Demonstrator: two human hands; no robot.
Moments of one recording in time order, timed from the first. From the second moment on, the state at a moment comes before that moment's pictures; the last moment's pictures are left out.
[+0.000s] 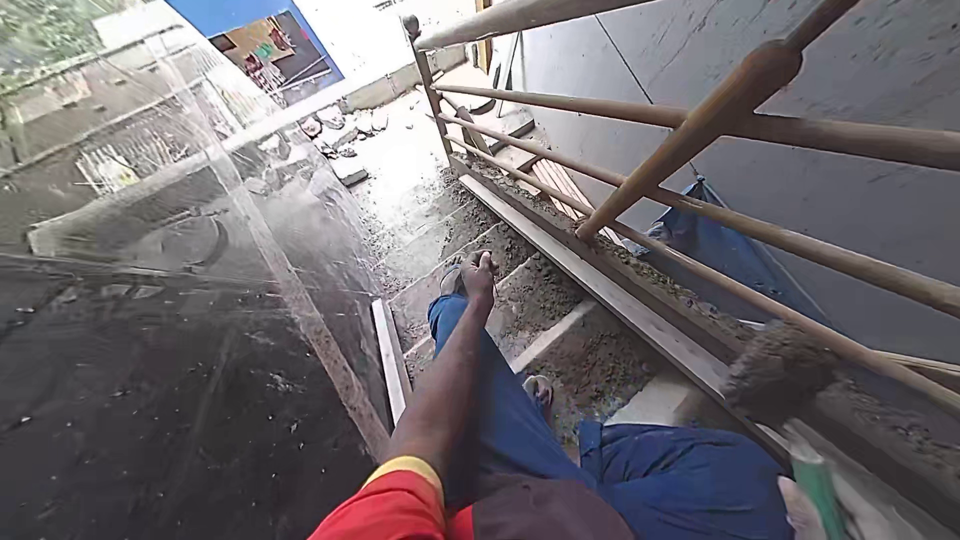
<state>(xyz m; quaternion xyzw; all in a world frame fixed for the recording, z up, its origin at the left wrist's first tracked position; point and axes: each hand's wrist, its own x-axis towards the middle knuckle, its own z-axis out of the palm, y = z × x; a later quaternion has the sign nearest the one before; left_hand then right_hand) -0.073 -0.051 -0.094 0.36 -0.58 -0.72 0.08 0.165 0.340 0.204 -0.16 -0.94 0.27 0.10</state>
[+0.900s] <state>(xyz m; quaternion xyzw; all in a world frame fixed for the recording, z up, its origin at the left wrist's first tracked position) -0.158 -0.380 -0.079 0.57 -0.48 -0.66 0.10 -0.282 -0.072 0.075 -0.04 -0.97 0.09 -0.23</state>
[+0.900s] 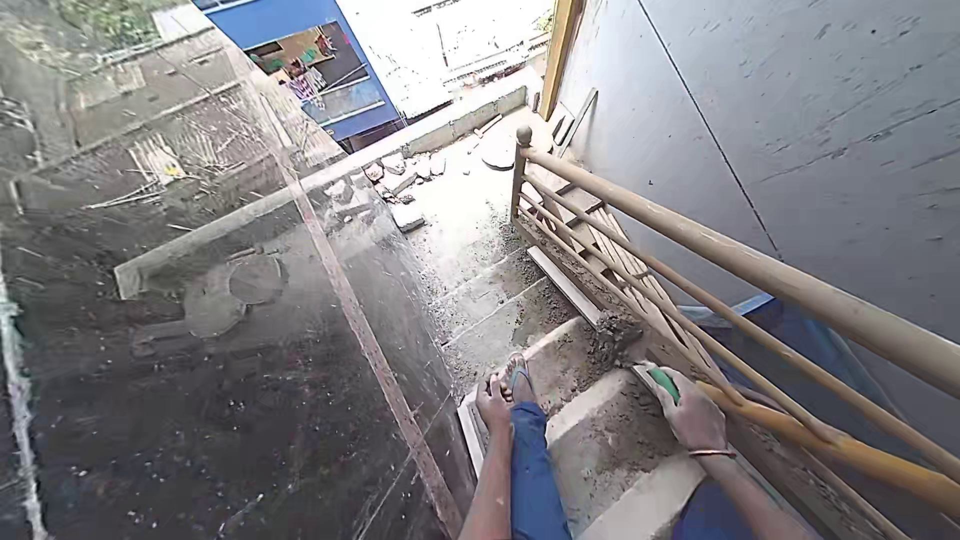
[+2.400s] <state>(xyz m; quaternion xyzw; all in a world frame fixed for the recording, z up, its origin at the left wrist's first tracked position) -0.671 -0.345 -0.406 -0.37 -0.67 -0.32 -0.55 -0.449 -0.197 -0.244 -0.39 -0.83 0.26 -0.31</state>
